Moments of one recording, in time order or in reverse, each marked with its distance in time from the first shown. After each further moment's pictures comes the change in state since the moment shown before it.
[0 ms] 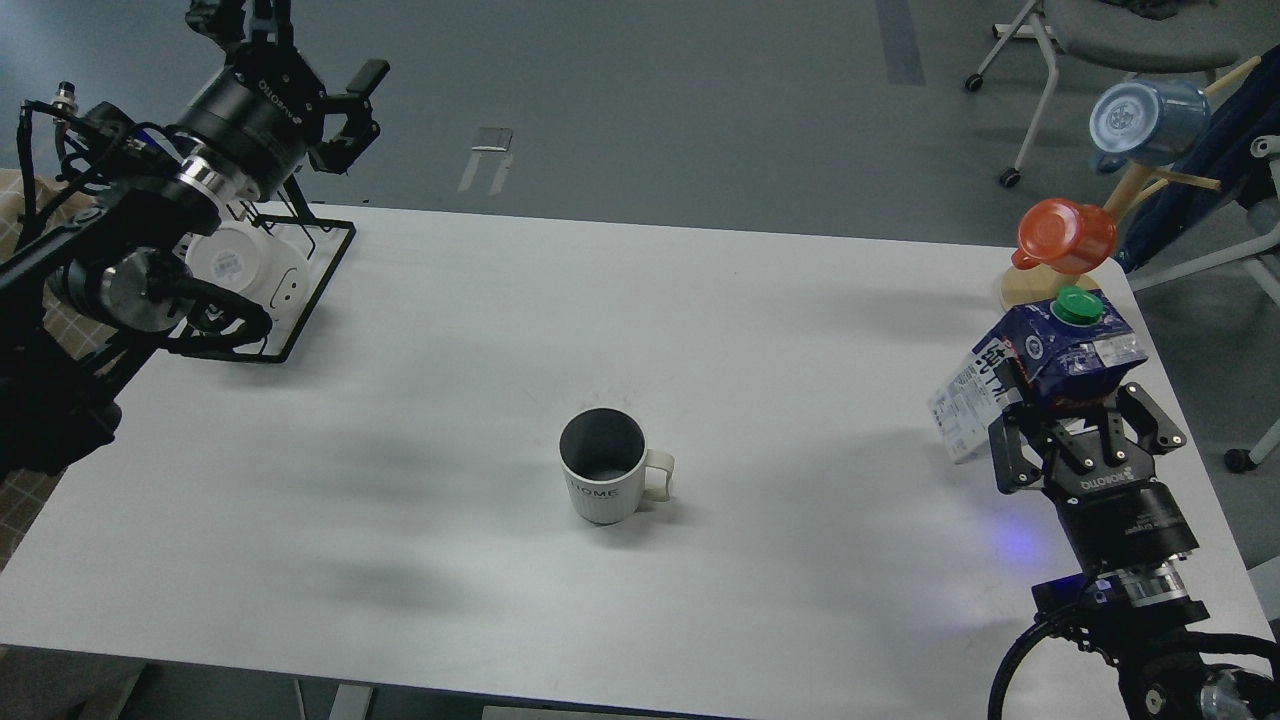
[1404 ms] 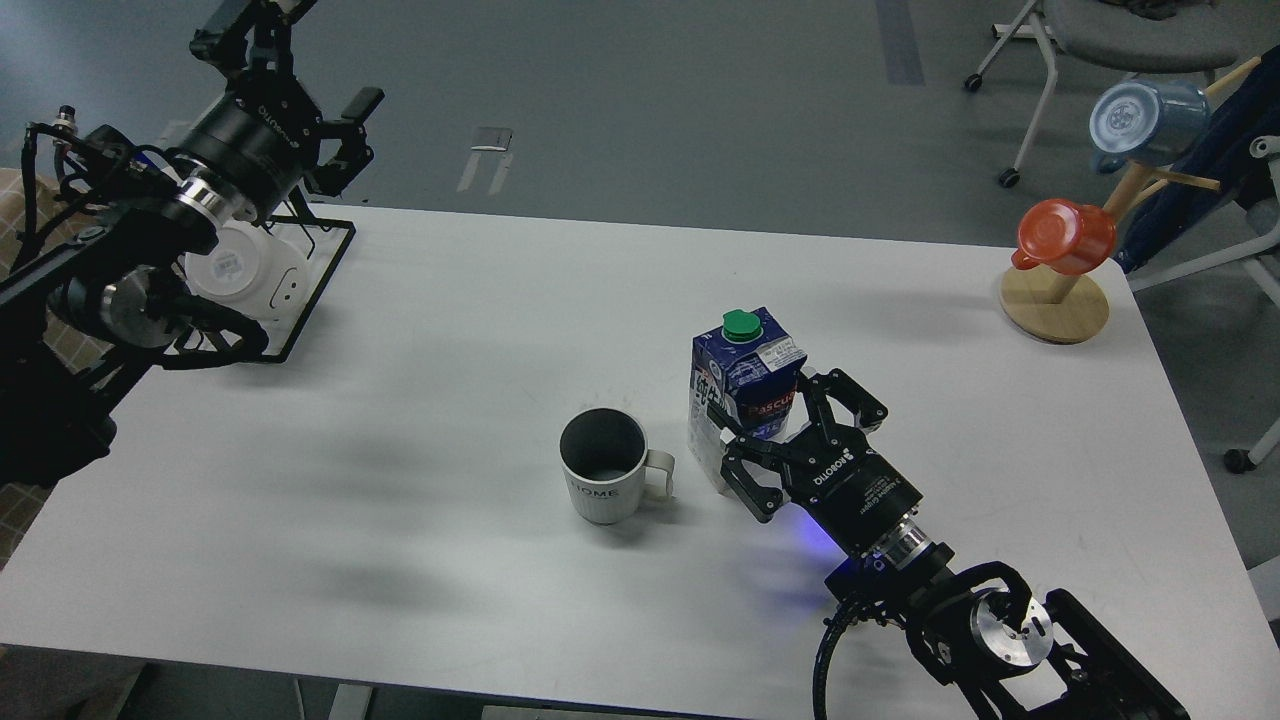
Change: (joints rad) left arm 0.015 0.004 0.009 0.020 -0.003 -0.002 -0.007; right arm 0.248 0.086 -0.447 -0.200 -0.091 0.000 0.035
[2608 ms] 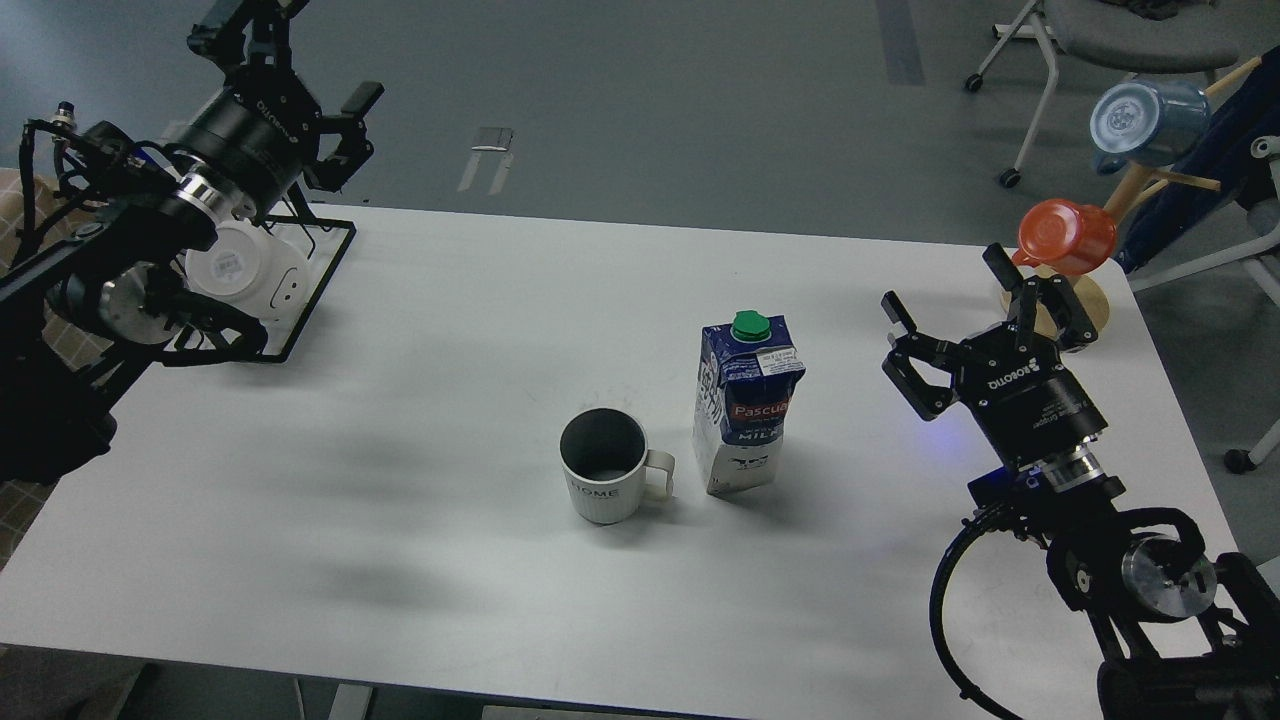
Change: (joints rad) left arm -0.006 0.000 -0.017 0.000 -0.003 -0.006 -0.001; right arm 0.080 -0.107 0.364 0.089 -0.036 0.000 0.000
